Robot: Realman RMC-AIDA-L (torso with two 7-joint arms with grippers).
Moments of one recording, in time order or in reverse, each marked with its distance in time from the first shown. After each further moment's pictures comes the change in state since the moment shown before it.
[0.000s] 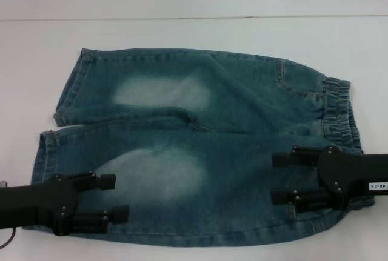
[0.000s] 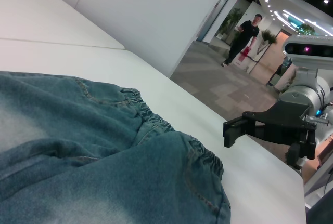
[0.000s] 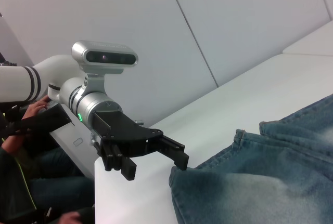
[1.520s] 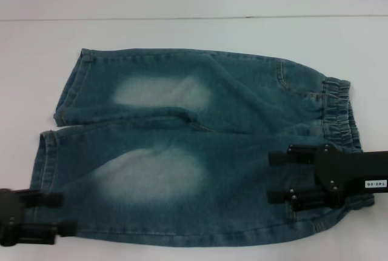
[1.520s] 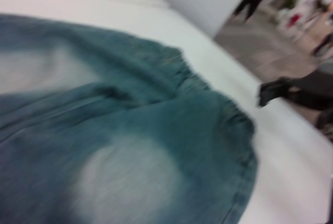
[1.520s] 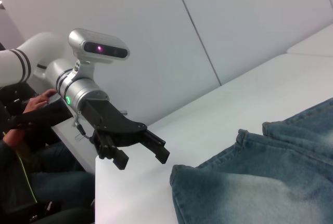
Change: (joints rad) left arm 0.052 0.030 -0.017 0.222 0.081 0.089 -0.182; right arm 0.013 0.003 -0.006 -0.002 -0.005 0.005 -0.010
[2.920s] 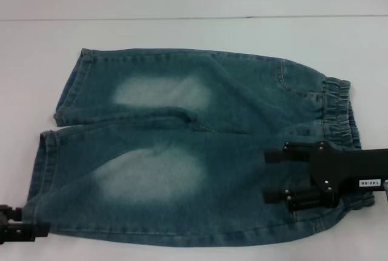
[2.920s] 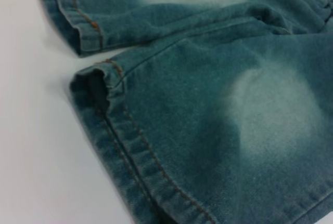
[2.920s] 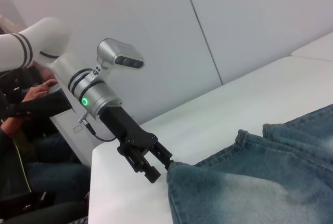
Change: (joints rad) left arm -0.026 -0.021 -0.044 0.047 0.260 -0.220 -0.077; right arm 0.013 0.003 -0.008 0.011 -0.002 0.023 -0.059
